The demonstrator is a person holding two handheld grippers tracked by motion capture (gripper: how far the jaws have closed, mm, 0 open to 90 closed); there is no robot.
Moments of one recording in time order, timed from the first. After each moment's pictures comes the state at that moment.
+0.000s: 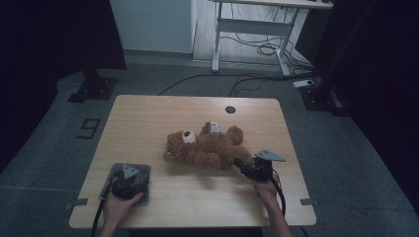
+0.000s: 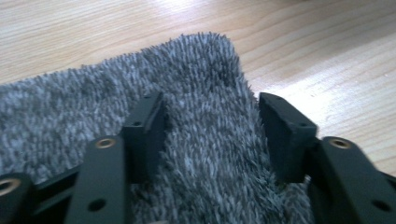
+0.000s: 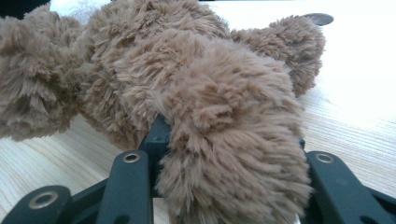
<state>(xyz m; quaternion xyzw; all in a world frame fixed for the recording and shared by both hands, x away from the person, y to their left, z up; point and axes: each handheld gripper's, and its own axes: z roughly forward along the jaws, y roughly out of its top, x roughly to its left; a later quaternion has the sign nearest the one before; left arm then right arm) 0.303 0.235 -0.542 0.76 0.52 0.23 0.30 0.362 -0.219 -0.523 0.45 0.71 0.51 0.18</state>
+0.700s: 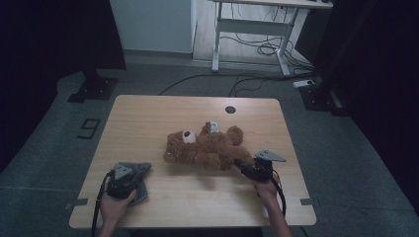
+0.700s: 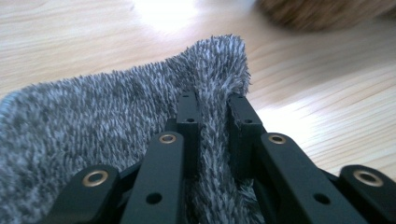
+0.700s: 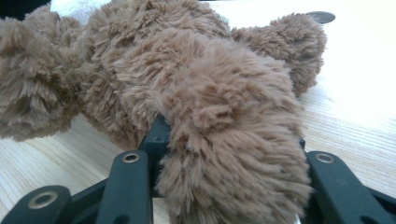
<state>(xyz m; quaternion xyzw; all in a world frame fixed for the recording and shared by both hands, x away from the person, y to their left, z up) 0.299 0.249 -0.535 0.74 0.52 0.21 0.37 0.361 -0.220 -0.525 0.45 0.71 0.51 0.18</state>
